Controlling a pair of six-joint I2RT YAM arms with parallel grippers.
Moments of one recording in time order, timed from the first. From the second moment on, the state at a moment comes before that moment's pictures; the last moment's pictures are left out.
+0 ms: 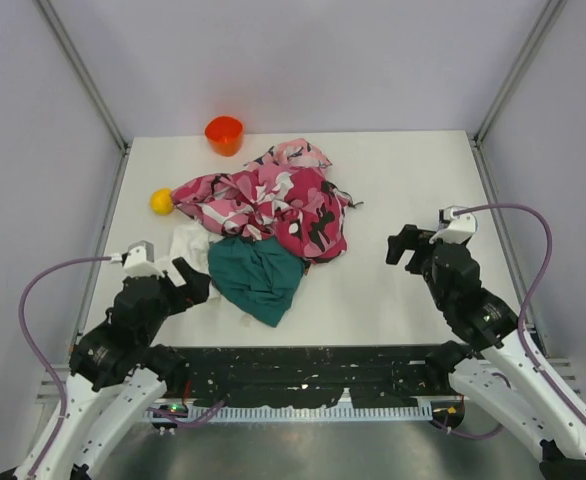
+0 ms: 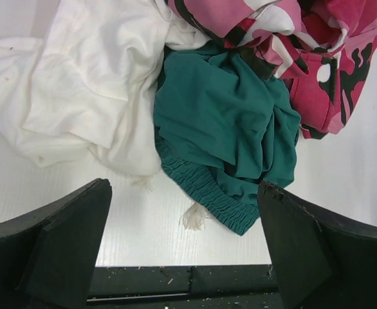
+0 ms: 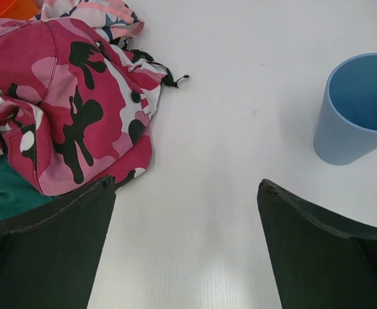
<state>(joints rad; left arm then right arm) -0.51 0.33 0.67 -0.85 -0.34 -0.68 0.55 0.59 0.67 -0.42 0.46 0.41</state>
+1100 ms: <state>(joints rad) -0.78 1.91 1.45 -0.58 -0.27 -0.13 0.55 0.49 0.54 -0.36 0.45 0.33</state>
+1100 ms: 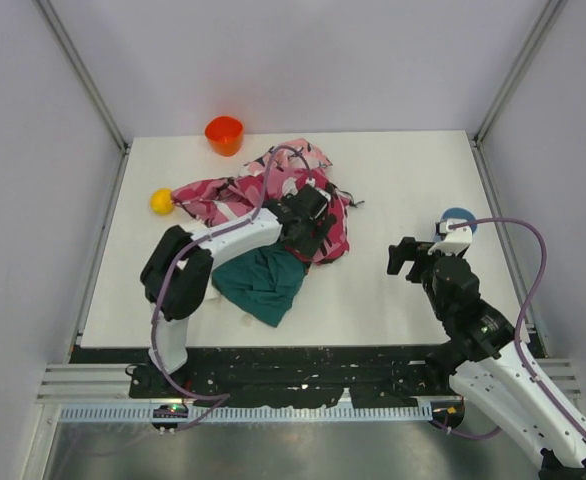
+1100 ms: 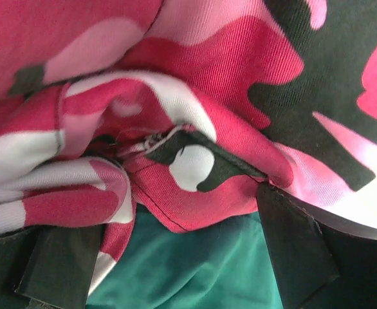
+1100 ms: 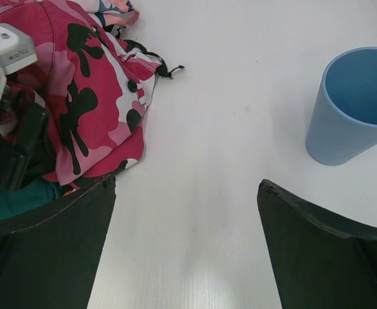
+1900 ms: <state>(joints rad) -0.89 2.06 1.45 -0.64 -0.32 -0.46 0.55 0.45 0.53 -0.36 0.45 0.32</state>
